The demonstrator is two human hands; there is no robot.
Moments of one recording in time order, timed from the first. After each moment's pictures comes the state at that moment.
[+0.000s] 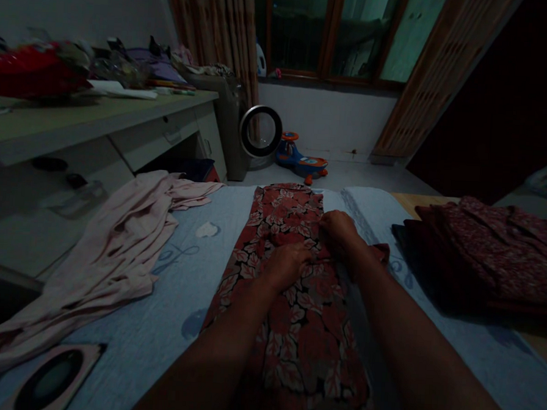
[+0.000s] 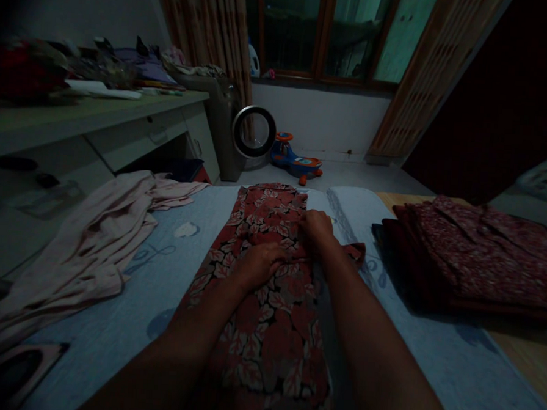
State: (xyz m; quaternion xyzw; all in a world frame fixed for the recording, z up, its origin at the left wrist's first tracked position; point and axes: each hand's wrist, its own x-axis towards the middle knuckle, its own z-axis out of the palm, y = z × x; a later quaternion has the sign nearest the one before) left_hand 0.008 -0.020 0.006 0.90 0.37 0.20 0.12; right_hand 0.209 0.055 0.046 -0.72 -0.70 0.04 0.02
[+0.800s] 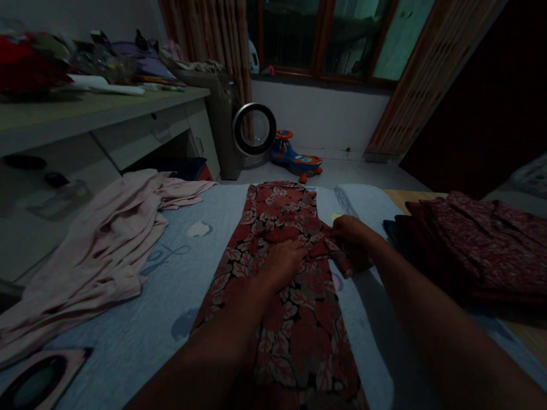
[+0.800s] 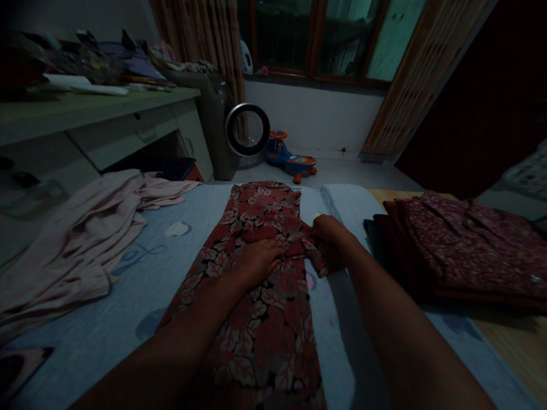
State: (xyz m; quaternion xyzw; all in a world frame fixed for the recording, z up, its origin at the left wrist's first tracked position) left_hand 0.019 -0.026 0.015 0.91 0.39 0.13 0.07; right_hand 0.273 0.053 0.042 -0.69 -0.72 0.12 -0.07
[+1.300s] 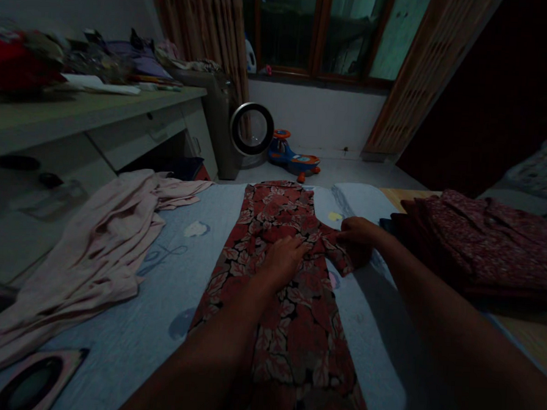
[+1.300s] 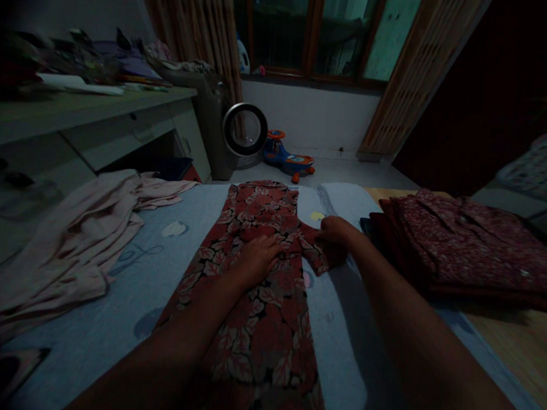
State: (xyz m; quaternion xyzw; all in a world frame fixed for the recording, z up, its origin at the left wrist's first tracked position) left_hand 0.025 -0.028 0.016 0.91 0.39 0.15 0.04; right_hand 0.293 0.033 0.056 -0.70 -0.70 0.11 -0.07
